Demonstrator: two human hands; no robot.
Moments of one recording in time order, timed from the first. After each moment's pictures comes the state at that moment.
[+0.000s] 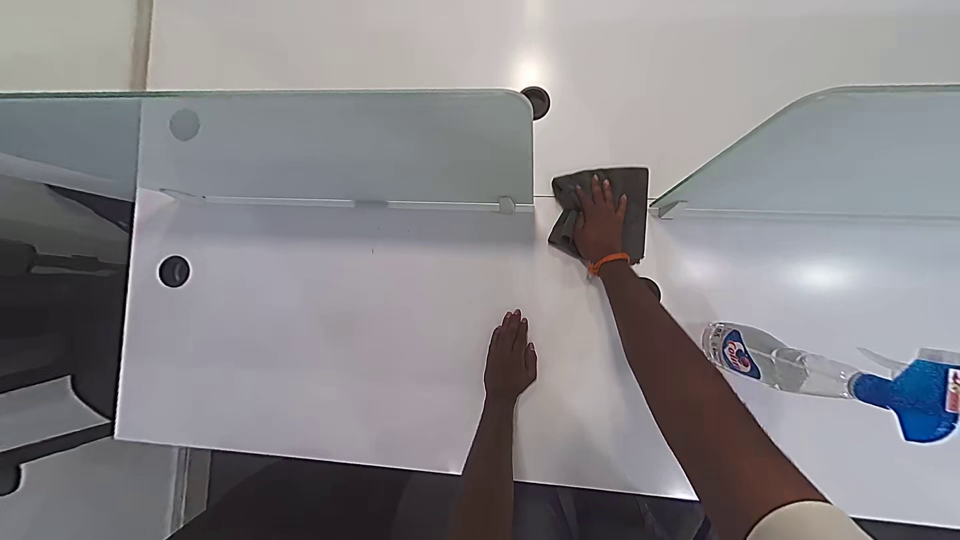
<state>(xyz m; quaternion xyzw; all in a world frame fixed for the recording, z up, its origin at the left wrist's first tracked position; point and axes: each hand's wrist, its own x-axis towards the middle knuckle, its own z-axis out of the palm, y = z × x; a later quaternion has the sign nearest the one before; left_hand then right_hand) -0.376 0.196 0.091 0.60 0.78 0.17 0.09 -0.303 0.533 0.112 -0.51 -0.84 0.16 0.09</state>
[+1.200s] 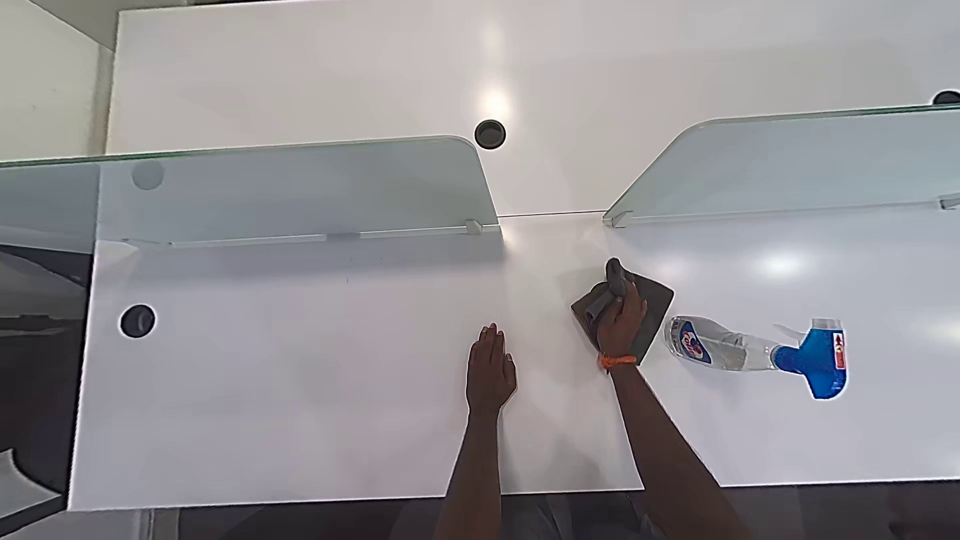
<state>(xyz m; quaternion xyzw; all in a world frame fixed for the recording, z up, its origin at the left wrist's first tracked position) -0.376 0.198 0.092 0.59 0.78 0.18 0.08 -0.153 0.389 0.110 -0.67 -0.66 0.18 0.30</state>
